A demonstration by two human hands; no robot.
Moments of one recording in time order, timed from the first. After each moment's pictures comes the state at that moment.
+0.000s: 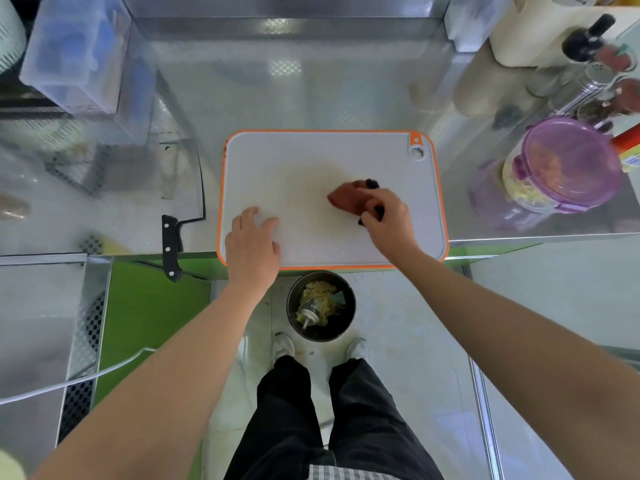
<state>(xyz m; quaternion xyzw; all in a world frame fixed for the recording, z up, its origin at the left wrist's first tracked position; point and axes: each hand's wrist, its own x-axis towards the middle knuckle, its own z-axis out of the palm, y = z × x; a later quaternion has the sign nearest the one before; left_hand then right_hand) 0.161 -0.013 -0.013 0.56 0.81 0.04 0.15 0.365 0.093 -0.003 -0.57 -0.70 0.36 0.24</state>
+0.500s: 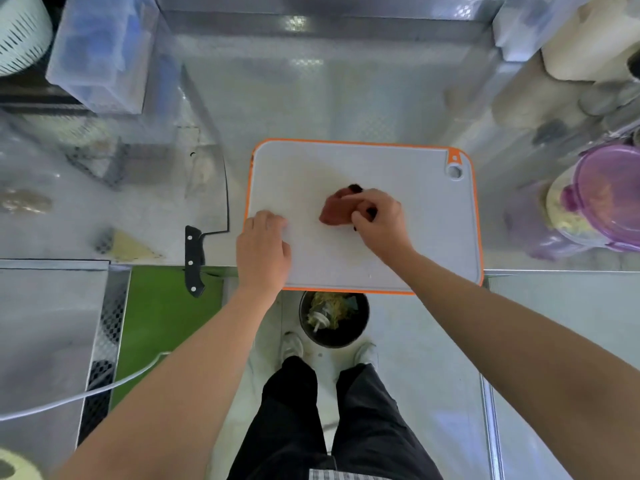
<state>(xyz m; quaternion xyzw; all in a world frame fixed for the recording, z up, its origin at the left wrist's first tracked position) 0.129 0.007 -0.019 0.54 0.82 0.12 0.13 0.298 0.119 -0.013 -0.53 -0.72 0.39 0.22</state>
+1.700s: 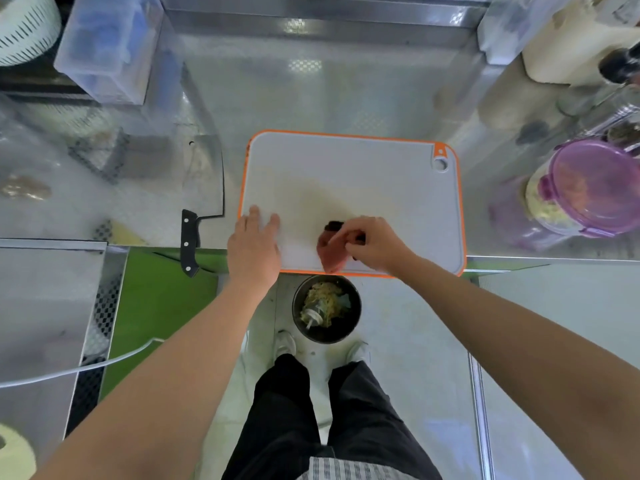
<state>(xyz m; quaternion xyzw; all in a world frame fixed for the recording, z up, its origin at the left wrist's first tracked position) 0.139 -0.017 -0.014 0.54 0.83 -0.04 0.15 0.334 0.085 0.002 -0.42 -0.80 0.43 0.05</state>
